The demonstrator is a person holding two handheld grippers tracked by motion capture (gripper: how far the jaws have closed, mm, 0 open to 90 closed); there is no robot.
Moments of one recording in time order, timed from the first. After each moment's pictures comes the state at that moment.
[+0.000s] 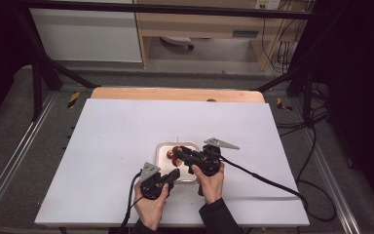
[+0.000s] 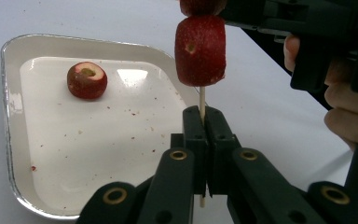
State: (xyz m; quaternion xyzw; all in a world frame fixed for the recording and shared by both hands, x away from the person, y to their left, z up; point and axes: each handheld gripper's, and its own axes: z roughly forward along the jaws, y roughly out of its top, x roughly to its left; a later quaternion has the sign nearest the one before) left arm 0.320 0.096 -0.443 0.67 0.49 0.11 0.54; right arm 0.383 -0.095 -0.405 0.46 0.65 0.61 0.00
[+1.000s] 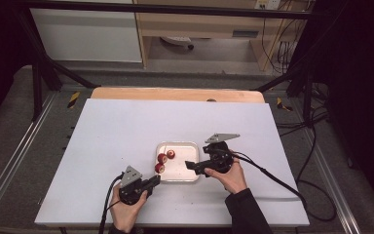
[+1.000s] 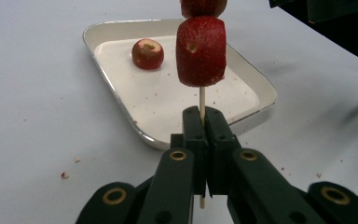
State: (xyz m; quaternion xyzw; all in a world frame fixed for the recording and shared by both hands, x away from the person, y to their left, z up) left arm 0.311 0.157 -0.448 0.73 0.45 0.13 0.50; right arm 0.398 -0.126 -0.393 0.38 0.81 0.44 0.06
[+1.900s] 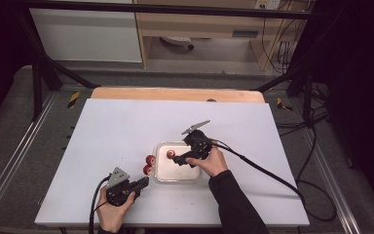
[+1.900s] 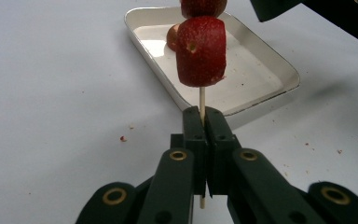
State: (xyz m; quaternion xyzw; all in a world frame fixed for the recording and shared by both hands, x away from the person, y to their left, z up) left arm 0.308 0.187 -0.450 0.73 0.46 0.13 0.48; right arm 0.441 -0.070 -0.396 0.37 0.86 0.34 0.05
